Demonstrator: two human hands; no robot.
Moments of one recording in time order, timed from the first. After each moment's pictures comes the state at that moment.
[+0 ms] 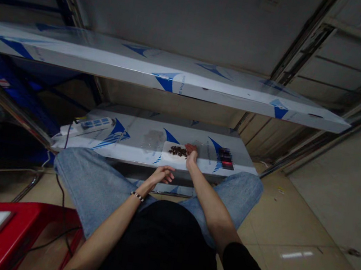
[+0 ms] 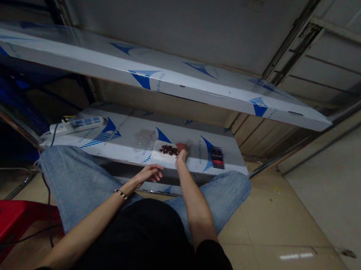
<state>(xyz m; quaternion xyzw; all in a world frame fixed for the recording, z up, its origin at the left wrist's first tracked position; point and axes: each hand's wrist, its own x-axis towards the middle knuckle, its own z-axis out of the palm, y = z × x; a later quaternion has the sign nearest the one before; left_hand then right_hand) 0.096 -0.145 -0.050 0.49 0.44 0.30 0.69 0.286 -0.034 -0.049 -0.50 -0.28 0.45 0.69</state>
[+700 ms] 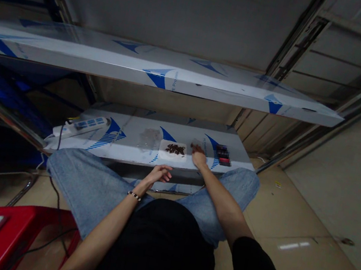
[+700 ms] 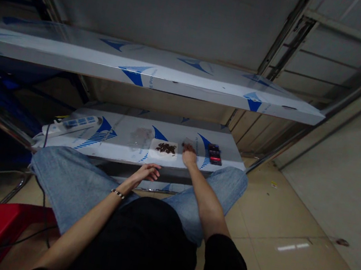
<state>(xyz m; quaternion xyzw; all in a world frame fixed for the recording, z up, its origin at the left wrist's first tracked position) 0.096 -0.148 -0.045 0.51 0.45 0.29 0.68 0.373 -0.055 -0.062 -0.69 -0.67 0.06 0.26</state>
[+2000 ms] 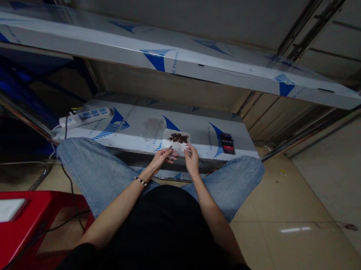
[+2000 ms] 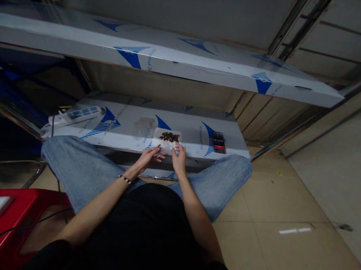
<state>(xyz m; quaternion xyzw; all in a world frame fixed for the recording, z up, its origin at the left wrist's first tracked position) 0.101 -0.138 -0.044 0.46 0.38 0.42 0.69 0.280 -0.158 -0.046 -0.57 -0.51 0.30 0.57</state>
